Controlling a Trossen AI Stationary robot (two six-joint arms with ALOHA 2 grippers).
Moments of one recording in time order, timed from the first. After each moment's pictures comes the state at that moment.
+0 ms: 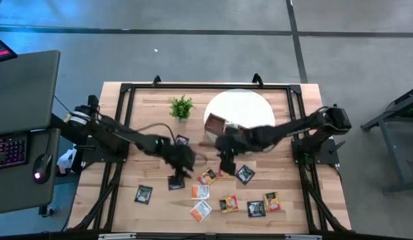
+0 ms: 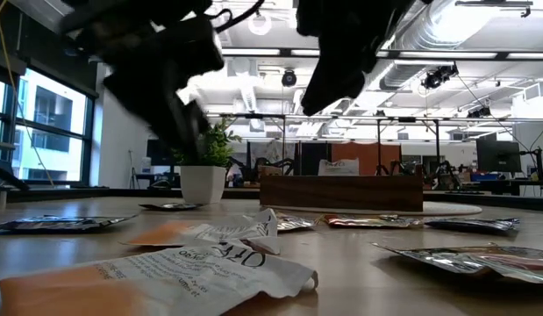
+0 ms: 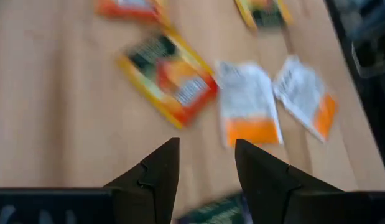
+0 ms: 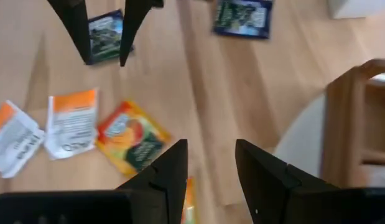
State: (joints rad) left arm -0.23 1.57 0.80 -0.06 0.22 -0.22; right arm 0.17 1.64 1.16 -0.42 0.15 0.33
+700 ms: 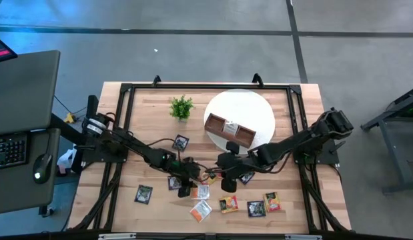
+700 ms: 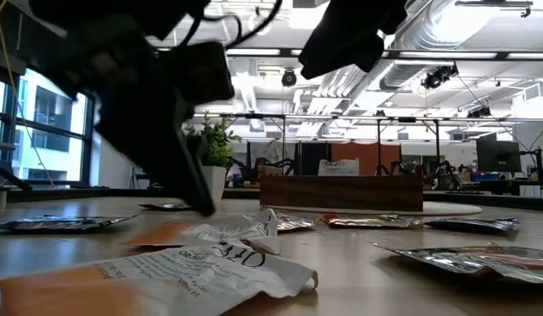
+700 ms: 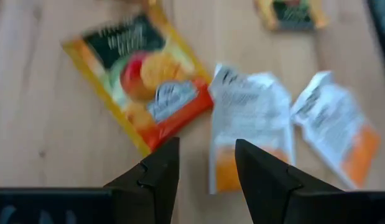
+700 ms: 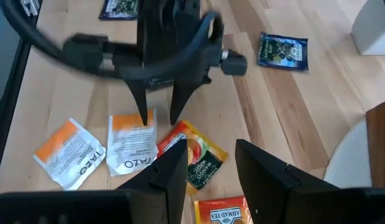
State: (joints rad) left arm -0.36 1.79 0.84 0.15 0.05 -0.43; right arm 0.38 1.65 1.16 -0.30 0.33 0.43
